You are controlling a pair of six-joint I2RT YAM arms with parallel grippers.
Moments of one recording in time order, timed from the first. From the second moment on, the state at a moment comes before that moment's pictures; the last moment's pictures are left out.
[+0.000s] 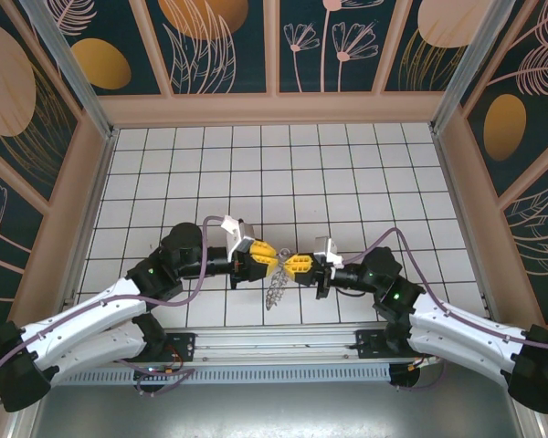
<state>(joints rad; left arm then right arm) -0.89 0.88 0.59 0.12 0.57 -0.20 0.94 0.70 0.28 0.45 -0.50 0.07</state>
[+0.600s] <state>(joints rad) -0.89 0.89 0.59 0.12 0.65 -0.17 0.94 0.70 0.28 0.47 -0.55 0.08</state>
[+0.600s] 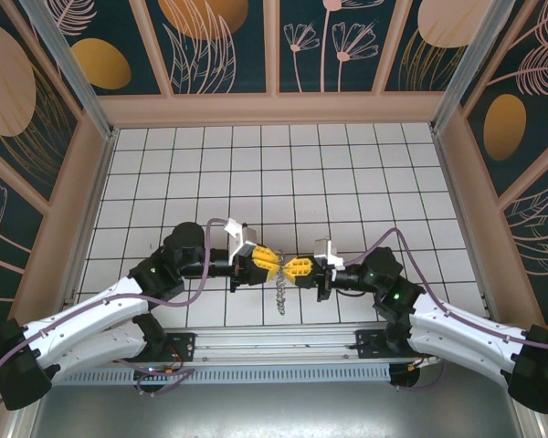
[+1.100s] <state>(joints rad) -0.92 0.93 0.61 0.03 0.66 -0.04 0.94 0.70 0.29 0.46 -0.55 0.08</state>
